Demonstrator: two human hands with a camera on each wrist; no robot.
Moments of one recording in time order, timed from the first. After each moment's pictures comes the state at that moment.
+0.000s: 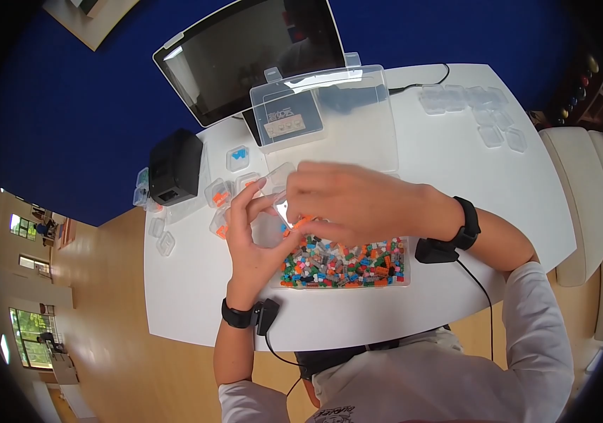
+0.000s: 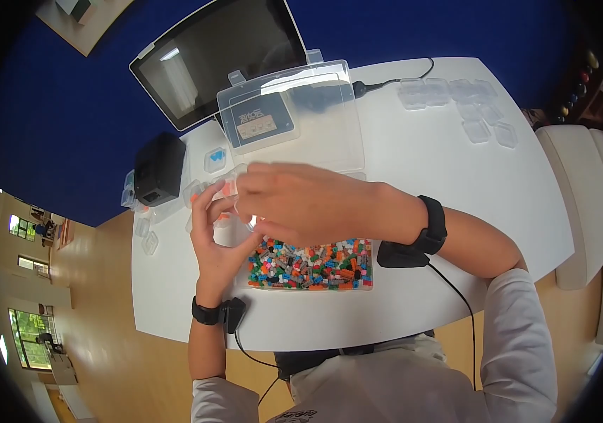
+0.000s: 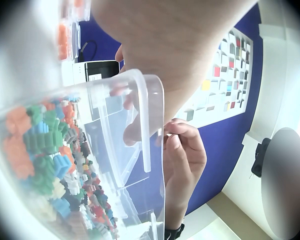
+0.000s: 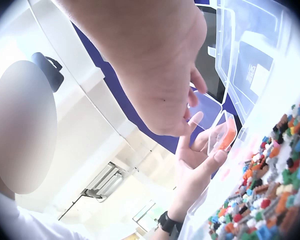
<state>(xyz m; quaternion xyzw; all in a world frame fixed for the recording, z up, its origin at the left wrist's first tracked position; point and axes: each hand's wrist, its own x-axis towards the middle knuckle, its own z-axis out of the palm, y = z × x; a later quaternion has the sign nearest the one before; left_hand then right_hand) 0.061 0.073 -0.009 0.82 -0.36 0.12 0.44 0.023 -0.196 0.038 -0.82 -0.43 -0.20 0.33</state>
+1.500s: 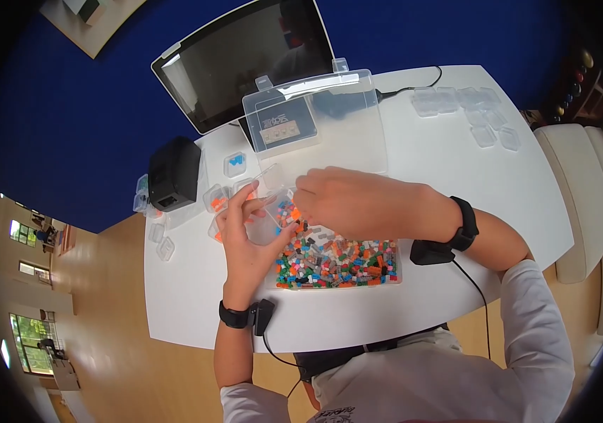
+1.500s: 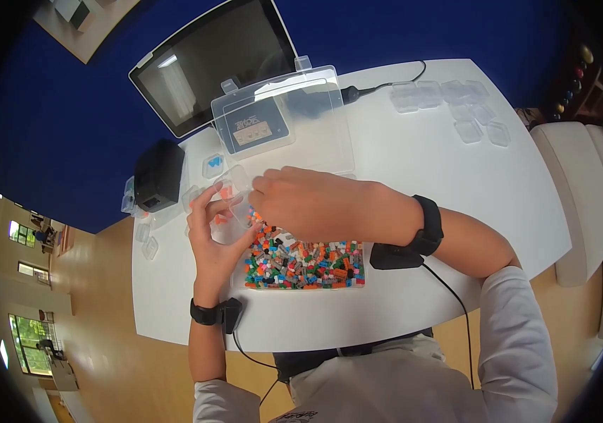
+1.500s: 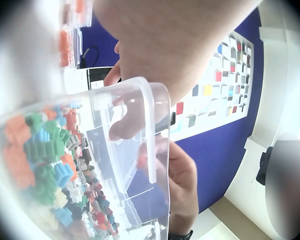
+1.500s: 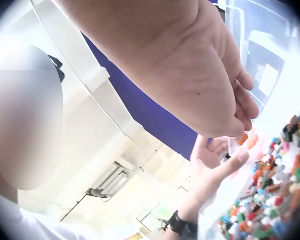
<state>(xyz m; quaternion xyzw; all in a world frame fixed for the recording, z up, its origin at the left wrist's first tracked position) 0.055 0.070 -0.001 0.87 -0.30 0.16 0.35 0.014 -0.207 0.043 -0.89 -0.42 -0.15 0.12</state>
